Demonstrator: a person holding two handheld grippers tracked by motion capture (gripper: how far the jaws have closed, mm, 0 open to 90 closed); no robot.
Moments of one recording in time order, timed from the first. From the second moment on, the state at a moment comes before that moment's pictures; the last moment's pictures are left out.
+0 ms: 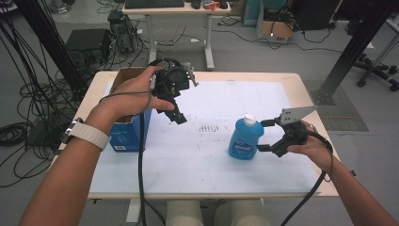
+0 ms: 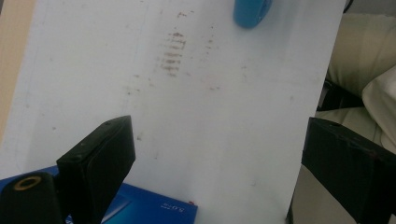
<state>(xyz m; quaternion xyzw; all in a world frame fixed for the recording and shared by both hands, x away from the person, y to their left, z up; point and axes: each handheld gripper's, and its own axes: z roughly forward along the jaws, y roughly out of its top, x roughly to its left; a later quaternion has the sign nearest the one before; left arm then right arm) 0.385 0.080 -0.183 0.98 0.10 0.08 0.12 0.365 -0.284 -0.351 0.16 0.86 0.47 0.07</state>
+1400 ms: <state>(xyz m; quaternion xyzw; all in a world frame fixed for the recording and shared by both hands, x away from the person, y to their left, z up) 0.385 0.081 -0.182 0.98 0.10 0.08 0.13 0.365 -0.284 -0.352 0.16 0.86 0.47 0.07</state>
